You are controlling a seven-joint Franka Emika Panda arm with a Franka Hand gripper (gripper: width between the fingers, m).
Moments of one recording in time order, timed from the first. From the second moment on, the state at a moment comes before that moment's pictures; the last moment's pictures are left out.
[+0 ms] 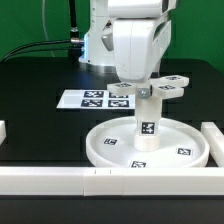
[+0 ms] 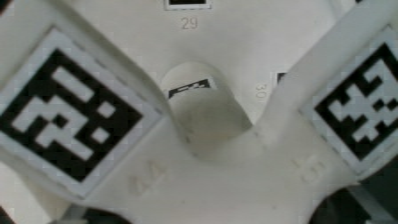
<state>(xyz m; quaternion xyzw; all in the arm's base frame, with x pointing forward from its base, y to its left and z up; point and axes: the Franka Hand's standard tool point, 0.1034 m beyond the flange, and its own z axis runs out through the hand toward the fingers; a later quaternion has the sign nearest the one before) 0.556 0.035 0.101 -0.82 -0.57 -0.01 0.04</state>
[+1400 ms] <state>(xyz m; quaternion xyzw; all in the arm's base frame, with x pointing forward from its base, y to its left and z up) 0.551 0.035 0.099 -0.99 0.12 0.01 0.07</state>
